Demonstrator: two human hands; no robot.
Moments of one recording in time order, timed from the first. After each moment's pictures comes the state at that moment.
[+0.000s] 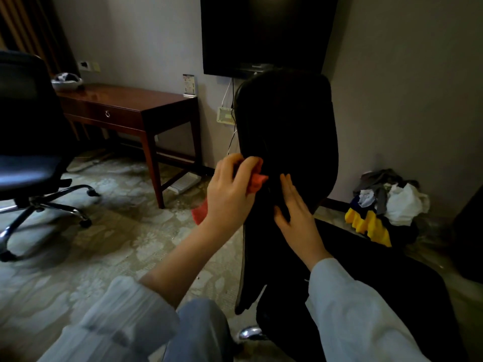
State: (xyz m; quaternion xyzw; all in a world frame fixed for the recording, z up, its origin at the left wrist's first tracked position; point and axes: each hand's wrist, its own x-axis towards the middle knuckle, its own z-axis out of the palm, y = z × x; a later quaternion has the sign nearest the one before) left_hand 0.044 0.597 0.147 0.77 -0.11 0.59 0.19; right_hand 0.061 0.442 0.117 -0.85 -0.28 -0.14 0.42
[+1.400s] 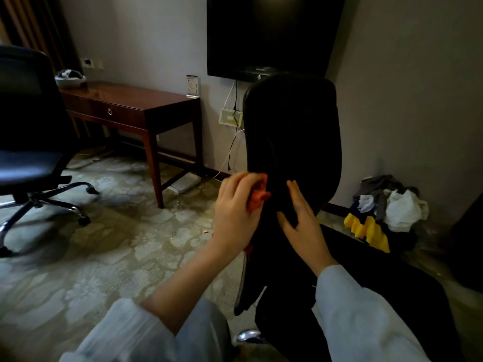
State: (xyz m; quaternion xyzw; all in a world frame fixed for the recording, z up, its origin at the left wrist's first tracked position) left_hand 0.018 0.586 0.136 0.77 -0.12 0.53 0.34; right_hand 0.071 0.439 0.107 -0.84 -0.27 -0.13 0.45
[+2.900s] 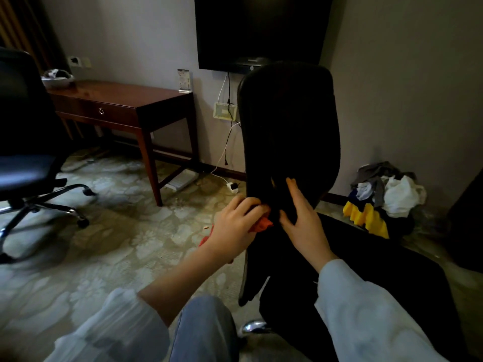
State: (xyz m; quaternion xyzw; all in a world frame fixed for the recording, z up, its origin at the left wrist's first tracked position) left_hand 0.040 0.613 0.078 0.84 -0.26 0.46 0.15; right_hand 0.061 0.440 0.100 -0.84 -0.26 -0.15 0.44
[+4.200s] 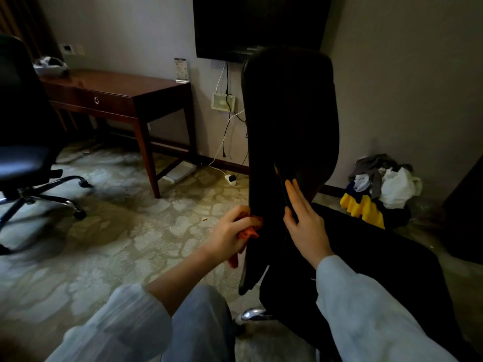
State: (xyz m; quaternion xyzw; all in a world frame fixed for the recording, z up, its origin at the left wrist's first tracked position) left_hand 0.031 0.630 0.028 0.83 -0.30 0.33 0.33; right_hand 0.049 0.434 0.068 -0.85 -0.28 -0.29 0.33
